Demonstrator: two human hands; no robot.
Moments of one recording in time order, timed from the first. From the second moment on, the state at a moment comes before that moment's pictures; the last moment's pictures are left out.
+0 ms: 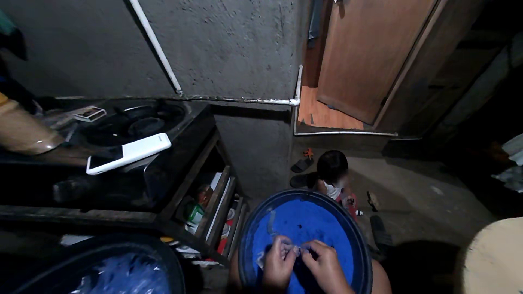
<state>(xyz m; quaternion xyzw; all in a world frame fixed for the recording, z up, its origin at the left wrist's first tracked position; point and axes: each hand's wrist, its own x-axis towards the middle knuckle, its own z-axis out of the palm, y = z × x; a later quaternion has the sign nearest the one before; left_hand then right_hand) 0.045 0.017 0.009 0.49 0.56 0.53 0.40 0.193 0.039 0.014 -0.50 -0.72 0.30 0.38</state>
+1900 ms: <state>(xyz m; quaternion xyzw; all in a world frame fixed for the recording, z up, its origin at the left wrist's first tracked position) -0.178 -0.144 0.092 0.38 0.85 0.36 -0.03 0.141 0.055 -0.033 -0.44 -0.80 0.39 -0.10</state>
